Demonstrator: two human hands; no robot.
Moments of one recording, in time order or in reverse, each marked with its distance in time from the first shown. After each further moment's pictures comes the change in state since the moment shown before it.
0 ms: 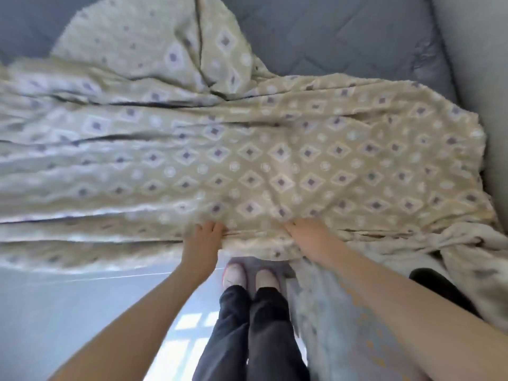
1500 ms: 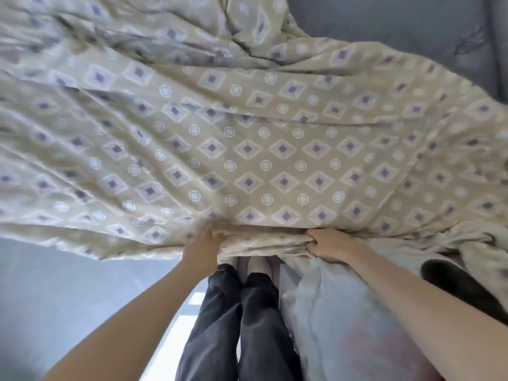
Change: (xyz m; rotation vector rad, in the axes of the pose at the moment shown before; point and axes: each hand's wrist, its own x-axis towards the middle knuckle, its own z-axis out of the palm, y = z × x) left_hand -0.032 0.014 0.081 -0.241 -0.319 -0.027; right_hand 0.005 0.027 0.081 0.287 -0.270 0.150
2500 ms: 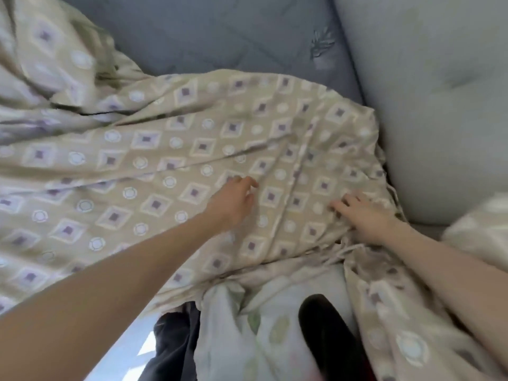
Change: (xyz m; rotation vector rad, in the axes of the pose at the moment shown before) left_hand 0.103 0.269 -0.172 -0.295 0.190 0.518; right_hand -0.067 0.266 -0.078 -0.229 0.204 0.173
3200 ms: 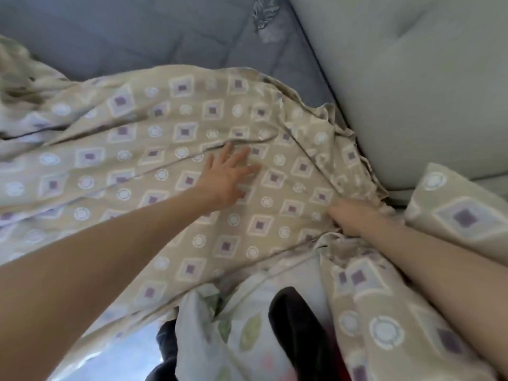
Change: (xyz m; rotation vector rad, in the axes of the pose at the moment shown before) left_hand 0.059 0.033 0.014 0.552 -0.143 0.269; right_hand -0.008 -0.002 0.024 0.138 -0.310 0.191
